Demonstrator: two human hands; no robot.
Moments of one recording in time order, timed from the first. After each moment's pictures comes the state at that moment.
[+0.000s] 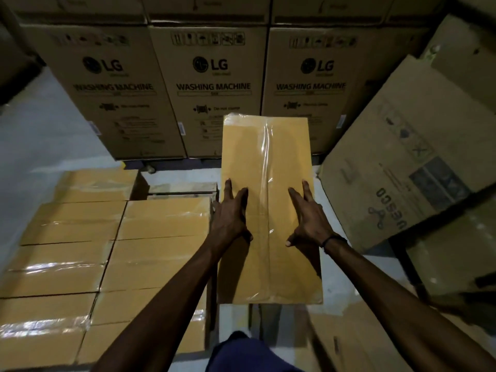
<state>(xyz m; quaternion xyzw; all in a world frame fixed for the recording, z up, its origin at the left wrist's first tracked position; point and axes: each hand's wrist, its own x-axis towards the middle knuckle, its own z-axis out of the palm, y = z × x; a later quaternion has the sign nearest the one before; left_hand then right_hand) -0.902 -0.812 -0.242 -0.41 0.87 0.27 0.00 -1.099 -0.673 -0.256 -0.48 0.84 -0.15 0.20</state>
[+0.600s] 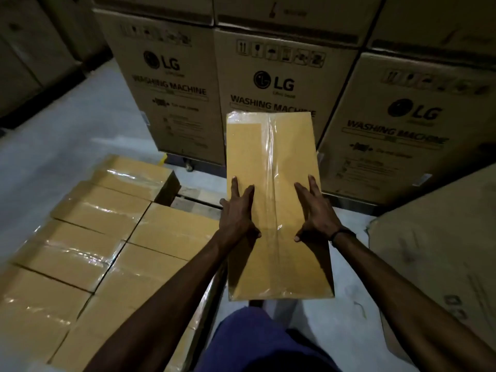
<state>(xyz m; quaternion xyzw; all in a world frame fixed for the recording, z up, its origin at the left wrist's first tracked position) -1.037 -1.063 -0.262 -0.55 0.79 0.27 -0.04 -1.271 -1.003 -0.259 -0.61 0.75 -0.10 0.24</state>
